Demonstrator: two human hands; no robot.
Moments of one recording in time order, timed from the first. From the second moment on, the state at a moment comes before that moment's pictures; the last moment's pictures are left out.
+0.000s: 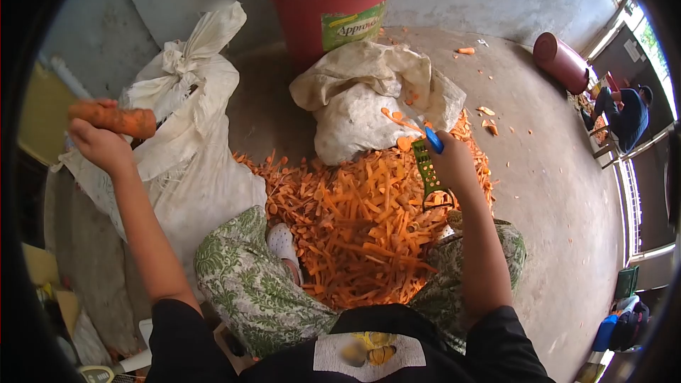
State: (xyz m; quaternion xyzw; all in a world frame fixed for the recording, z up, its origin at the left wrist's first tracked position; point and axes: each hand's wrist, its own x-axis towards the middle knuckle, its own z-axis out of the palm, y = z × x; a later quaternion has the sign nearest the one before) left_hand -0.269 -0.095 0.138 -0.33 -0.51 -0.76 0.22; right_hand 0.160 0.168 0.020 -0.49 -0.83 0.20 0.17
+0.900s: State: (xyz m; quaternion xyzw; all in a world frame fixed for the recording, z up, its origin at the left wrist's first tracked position) left_hand 0.009 0.016 -0.010 0.04 -0.34 -0.56 -0.75; right_hand 0.141 0.144 0.017 -0.50 -0.65 0.48 0.31
